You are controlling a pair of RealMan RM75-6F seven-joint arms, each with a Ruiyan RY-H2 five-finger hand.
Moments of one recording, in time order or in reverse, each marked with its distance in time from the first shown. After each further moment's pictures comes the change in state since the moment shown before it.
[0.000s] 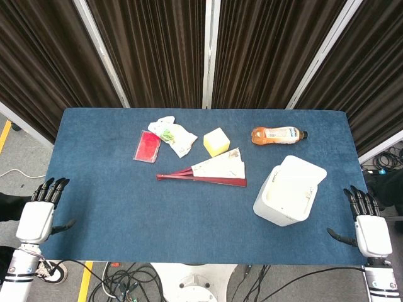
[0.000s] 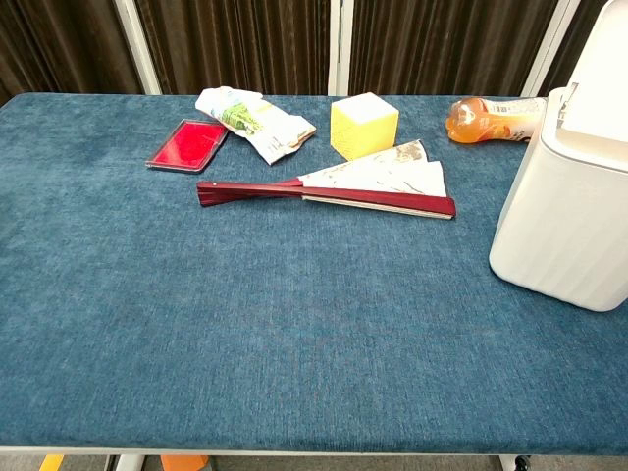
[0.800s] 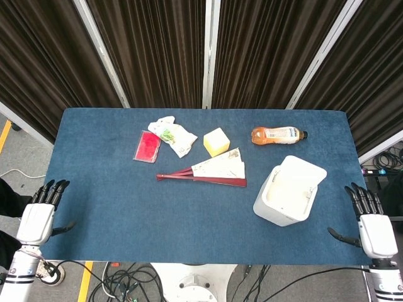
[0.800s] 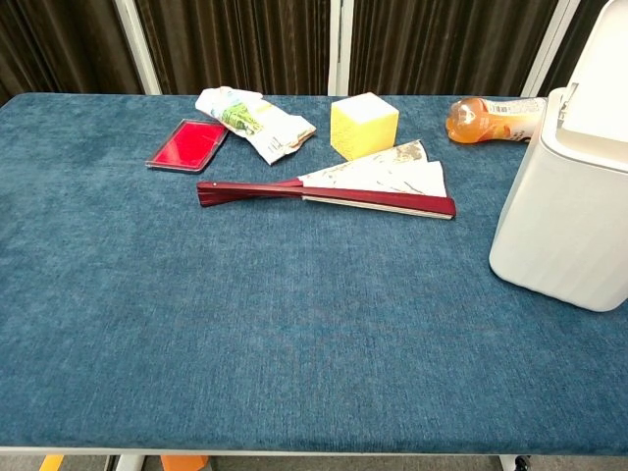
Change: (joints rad) left arm 0.003 -0.014 0.006 0.017 0.001 -0.003 -0.003; right arm 0.005 0.103 0.001 -0.118 -0.064 0.055 0.028
